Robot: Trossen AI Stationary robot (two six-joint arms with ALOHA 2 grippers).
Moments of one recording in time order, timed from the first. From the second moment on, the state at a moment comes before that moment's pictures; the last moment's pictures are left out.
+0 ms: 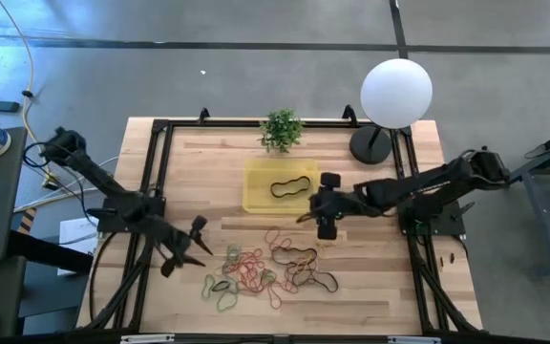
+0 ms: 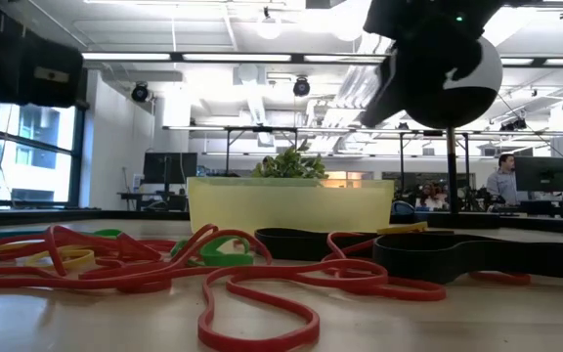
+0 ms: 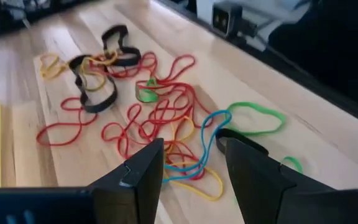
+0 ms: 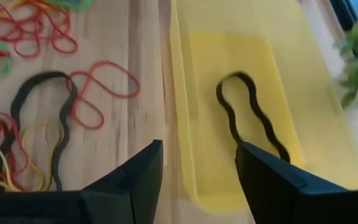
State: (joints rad) left arm -0.58 0.90 0.25 0.13 -0.19 0.06; right arm 0.18 1.40 0.90 -0.37 0.33 0.09
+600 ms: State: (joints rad) left arm -0.62 1.61 0.92 -0.51 -0.18 -0.15; right arm 0.49 1.40 0.90 -0.59 0.52 0.52
